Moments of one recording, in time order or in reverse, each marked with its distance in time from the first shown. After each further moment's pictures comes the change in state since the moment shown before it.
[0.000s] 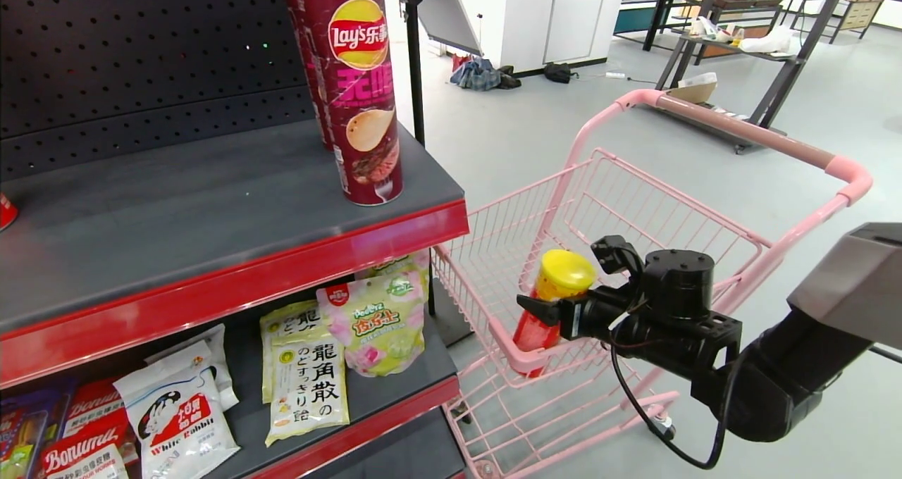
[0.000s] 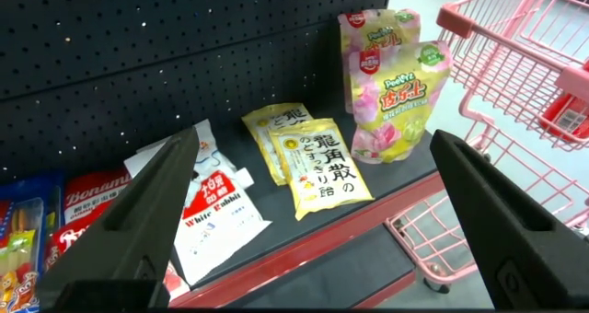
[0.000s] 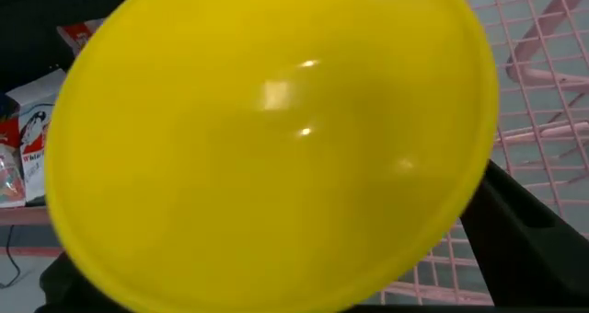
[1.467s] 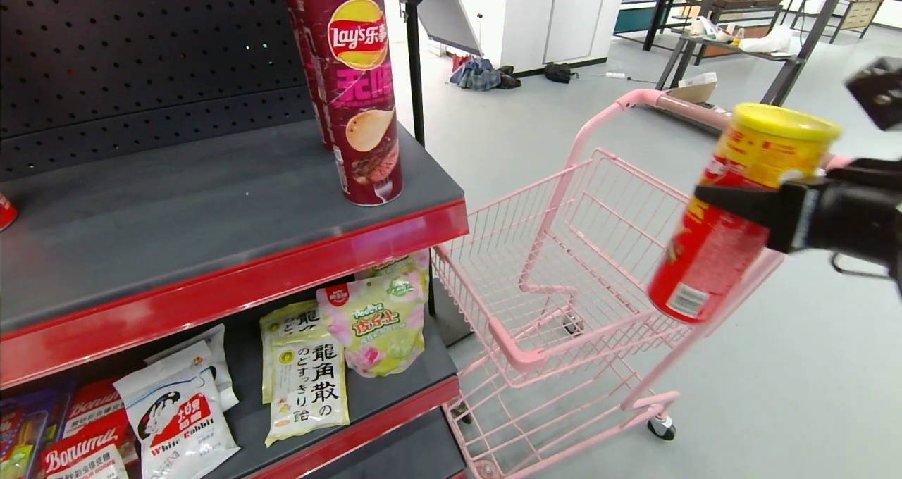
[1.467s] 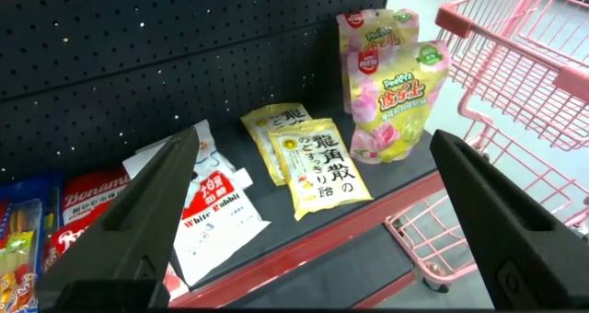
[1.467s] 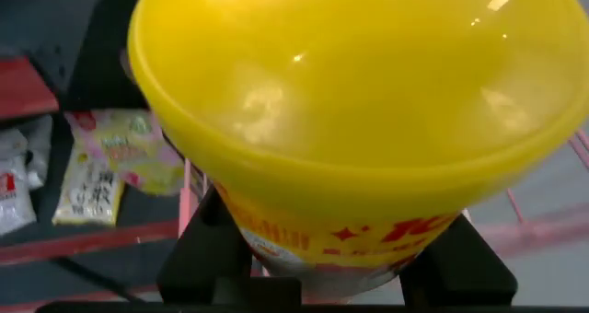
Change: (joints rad) left arm 0.000 0.000 0.000 0.000 0.000 0.000; right arm -0.090 -0.827 -0.269 1.021 -0.205 -0.189
